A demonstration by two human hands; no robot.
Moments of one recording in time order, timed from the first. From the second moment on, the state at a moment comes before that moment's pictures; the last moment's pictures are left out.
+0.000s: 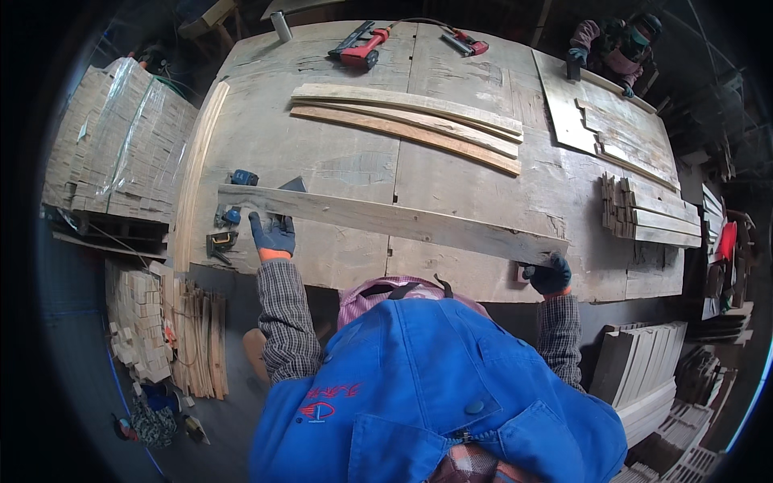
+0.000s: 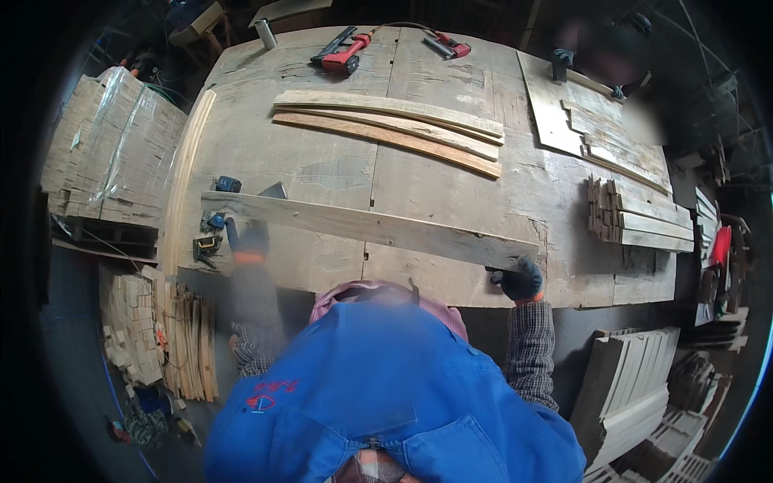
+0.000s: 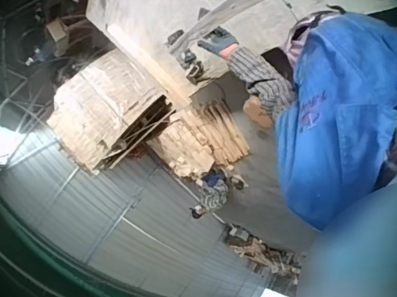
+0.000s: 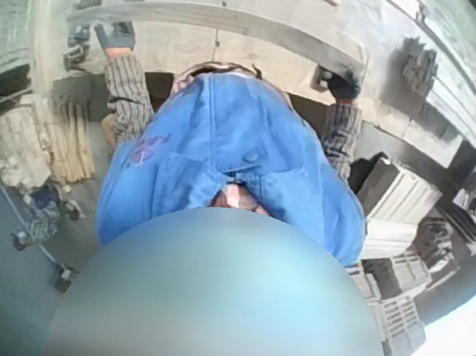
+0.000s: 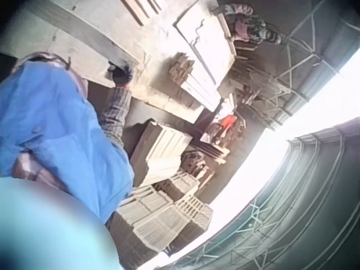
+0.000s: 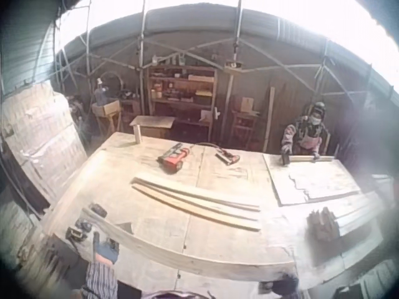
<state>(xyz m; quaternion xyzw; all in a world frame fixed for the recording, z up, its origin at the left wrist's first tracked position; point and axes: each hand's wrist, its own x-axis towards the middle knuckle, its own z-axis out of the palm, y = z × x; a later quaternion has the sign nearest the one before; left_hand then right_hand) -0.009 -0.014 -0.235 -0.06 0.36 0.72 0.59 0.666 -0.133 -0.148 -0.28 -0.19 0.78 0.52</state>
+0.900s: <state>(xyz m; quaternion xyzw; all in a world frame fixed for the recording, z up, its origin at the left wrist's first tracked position) 0.108 -0.118 -0.272 0.00 0.40 0.54 0.74 0.479 -0.046 -0.279 -0.42 0.07 0.80 0.43</state>
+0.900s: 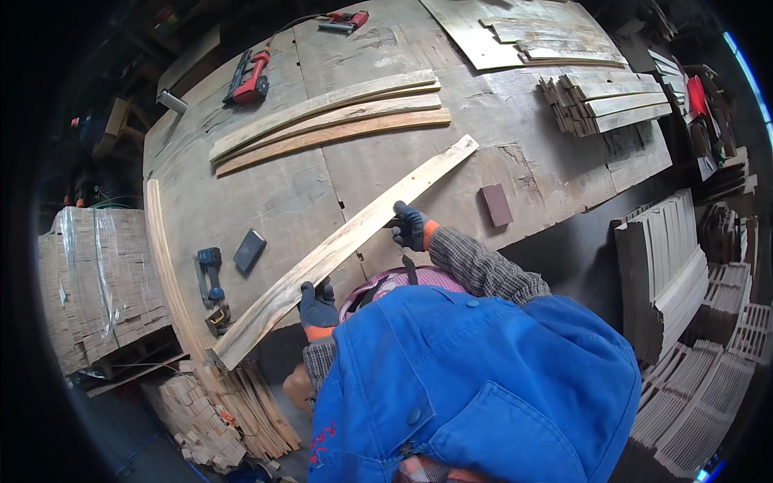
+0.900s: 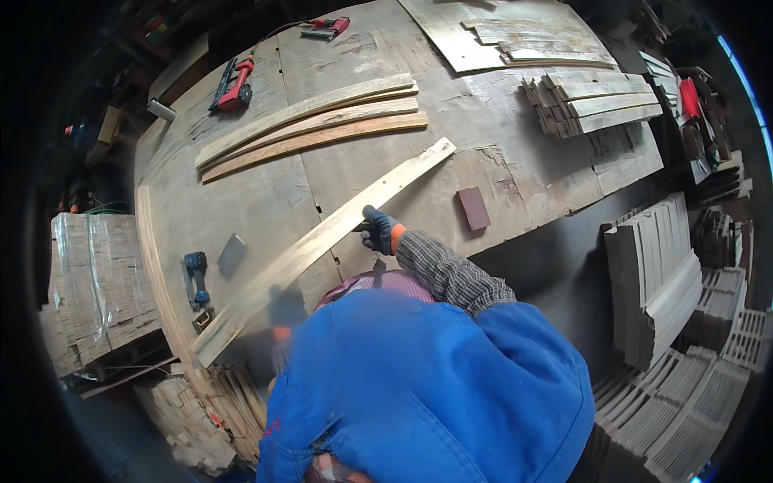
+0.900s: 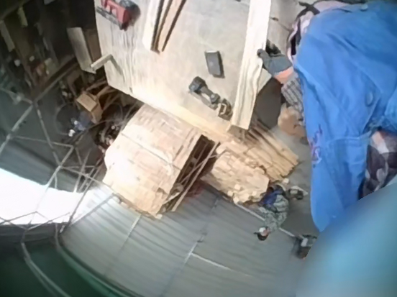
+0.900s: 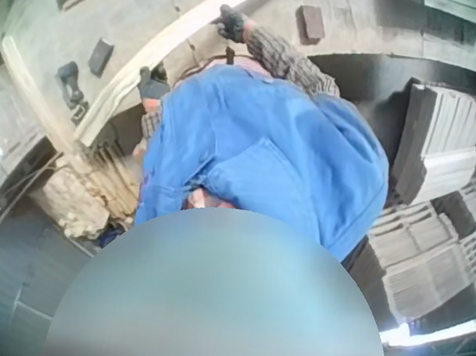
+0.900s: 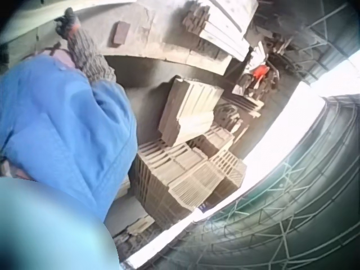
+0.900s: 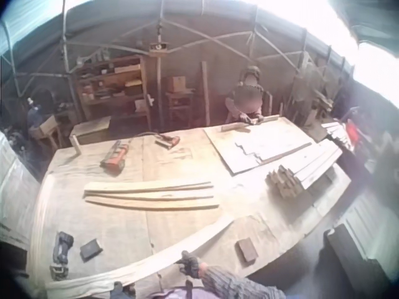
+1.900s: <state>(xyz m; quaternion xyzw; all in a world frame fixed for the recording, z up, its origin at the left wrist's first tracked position) -0.096 -0.210 -0.084 0.25 0.65 0.50 0.52 0.710 -0.120 -0.308 -0.91 -0.23 0.33 -0.11</state>
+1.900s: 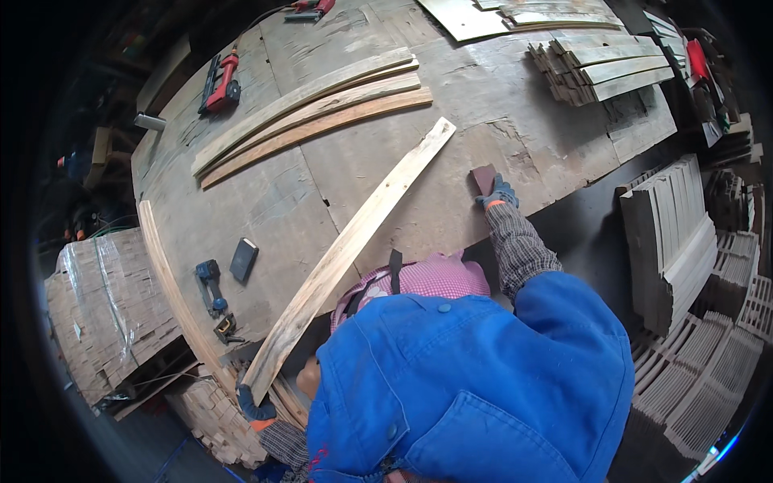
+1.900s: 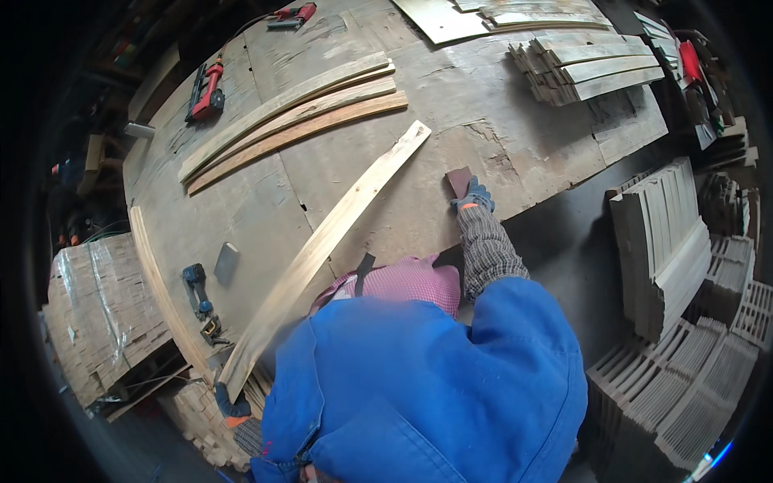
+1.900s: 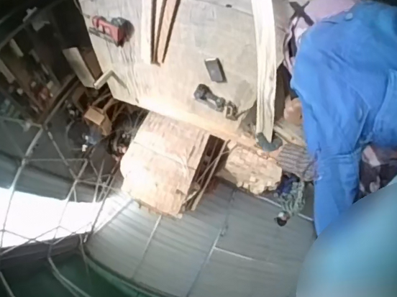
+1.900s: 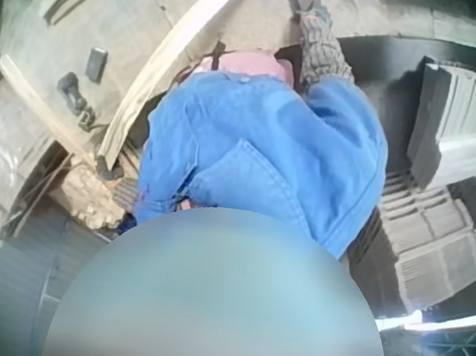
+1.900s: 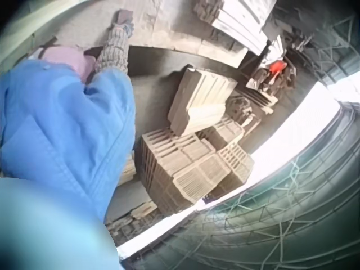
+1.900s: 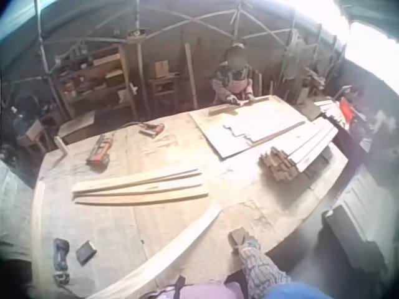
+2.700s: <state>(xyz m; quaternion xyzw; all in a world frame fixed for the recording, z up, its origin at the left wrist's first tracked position) -0.102 -0.237 -0.040 0.47 0.72 0.41 0.31 0.666 0.067 -0.263 -0.86 -0.42 0.30 0.04</state>
